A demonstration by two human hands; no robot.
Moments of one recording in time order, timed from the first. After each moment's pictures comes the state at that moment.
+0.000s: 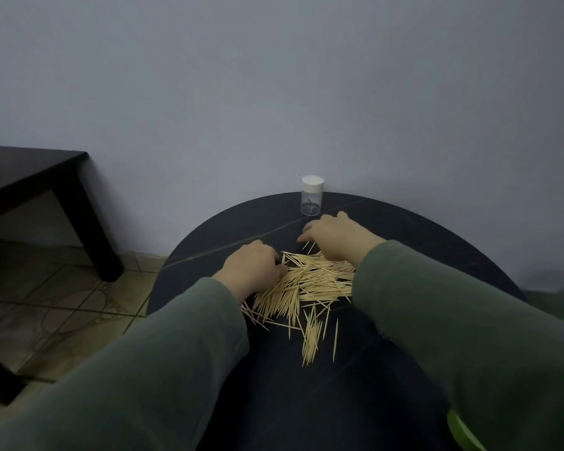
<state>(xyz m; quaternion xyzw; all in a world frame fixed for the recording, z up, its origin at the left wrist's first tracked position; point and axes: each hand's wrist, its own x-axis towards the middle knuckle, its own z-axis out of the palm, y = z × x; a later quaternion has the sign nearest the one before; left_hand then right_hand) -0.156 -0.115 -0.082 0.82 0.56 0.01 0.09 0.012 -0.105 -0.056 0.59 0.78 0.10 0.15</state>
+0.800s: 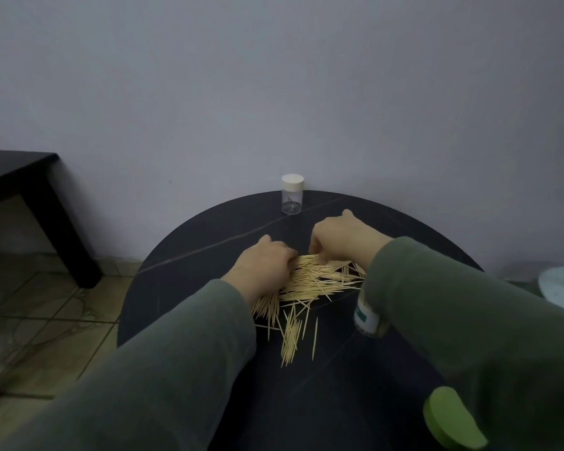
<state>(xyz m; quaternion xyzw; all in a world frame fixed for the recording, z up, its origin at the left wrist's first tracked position) -0.117 -0.118 -0.083 0.89 0.44 0.02 0.06 0.038 -0.122 -0.044 0.64 0.75 0.04 0.18</state>
